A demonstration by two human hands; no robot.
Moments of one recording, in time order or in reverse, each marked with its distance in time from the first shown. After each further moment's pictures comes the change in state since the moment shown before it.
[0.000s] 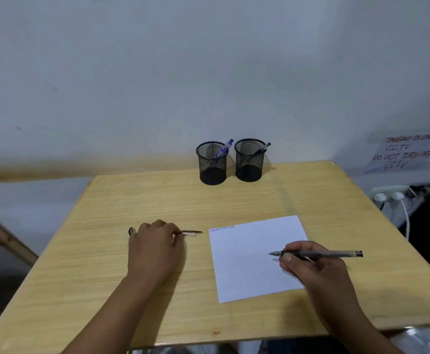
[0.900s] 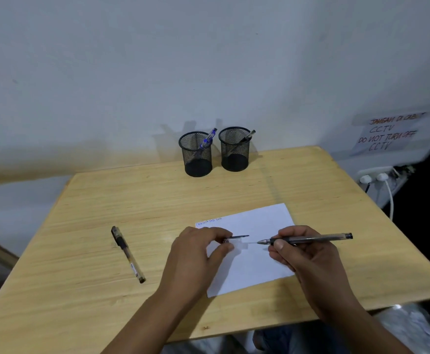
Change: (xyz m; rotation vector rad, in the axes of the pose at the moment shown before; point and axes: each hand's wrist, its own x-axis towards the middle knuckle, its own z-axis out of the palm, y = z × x) left_hand -0.046 0.079 -0.006 -0.534 -0.135 0.295; right_hand 0.002 -0.001 -0.008 0.159 -0.020 -0.021
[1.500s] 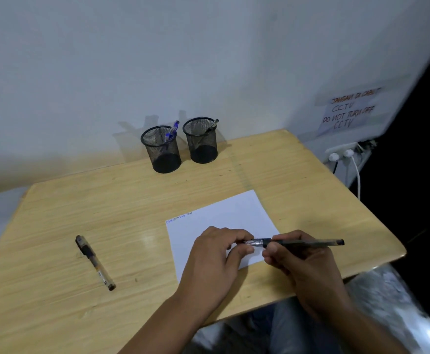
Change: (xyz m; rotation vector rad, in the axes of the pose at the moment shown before) left_hand -0.002 0.054 0.044 -0.145 -0.125 0.192; right_hand -0.020 0.014 -0.039 0.152 0.025 0.022
